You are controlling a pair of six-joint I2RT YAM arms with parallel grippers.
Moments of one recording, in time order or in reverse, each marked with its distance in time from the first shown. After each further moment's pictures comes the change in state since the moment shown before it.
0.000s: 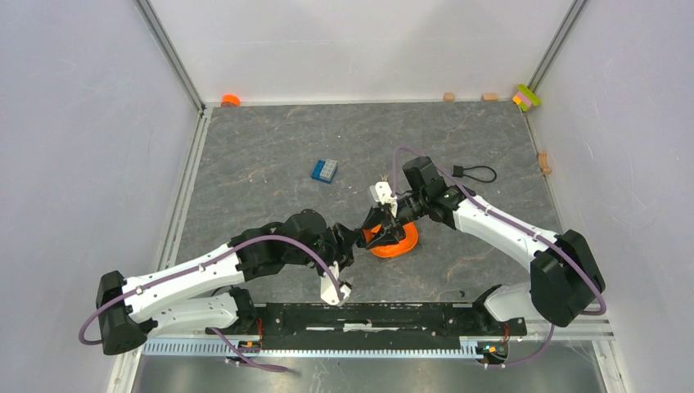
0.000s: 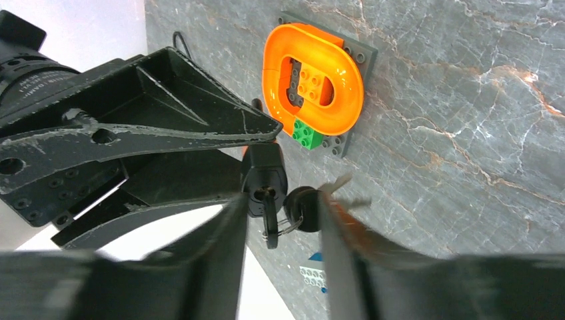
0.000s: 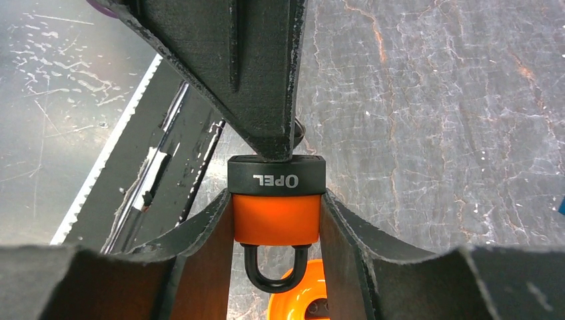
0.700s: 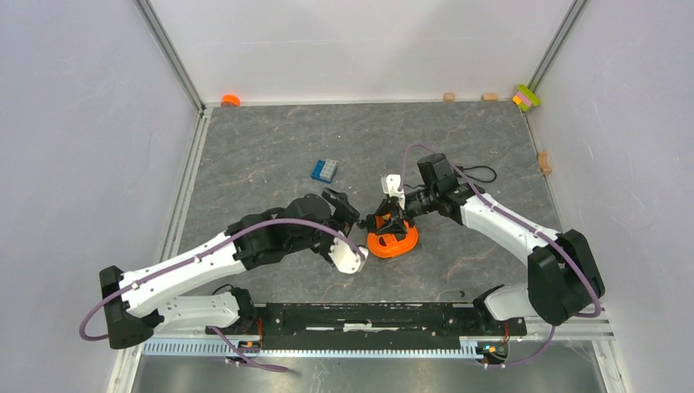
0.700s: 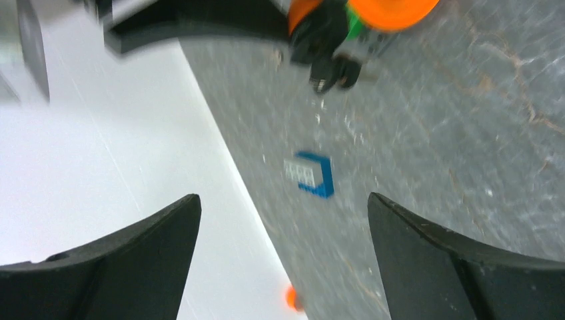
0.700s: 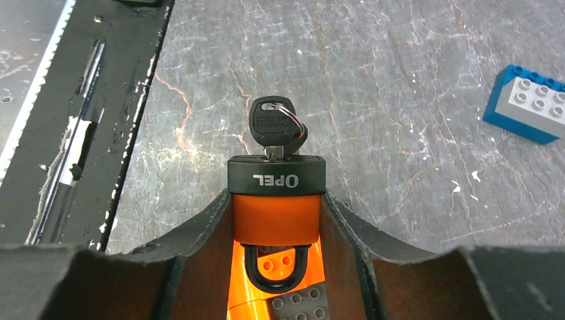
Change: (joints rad) left arm -0.001 0.063 0.193 -0.122 -0.317 -0.236; right arm -0.125 0.002 -0.034 0.013 0.100 -0.069
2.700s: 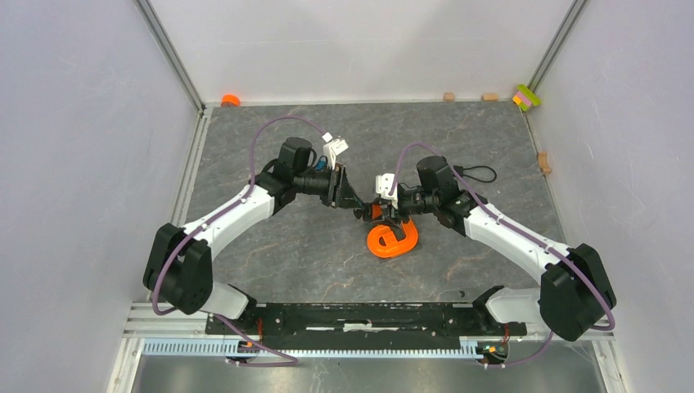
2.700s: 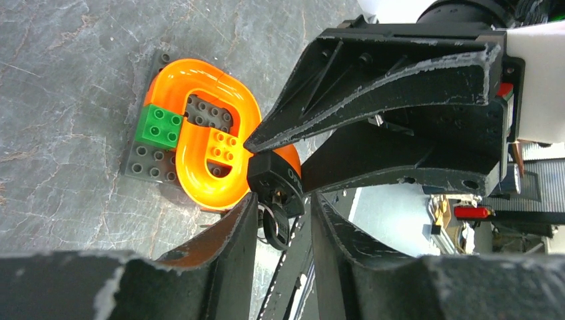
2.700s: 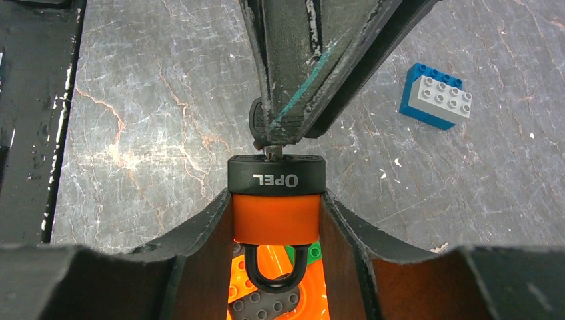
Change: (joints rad) left arm 0.575 0.413 0.017 0.481 0.942 -1.701; right arm 0.070 -0.095 -0.047 0.173 0.260 0.114
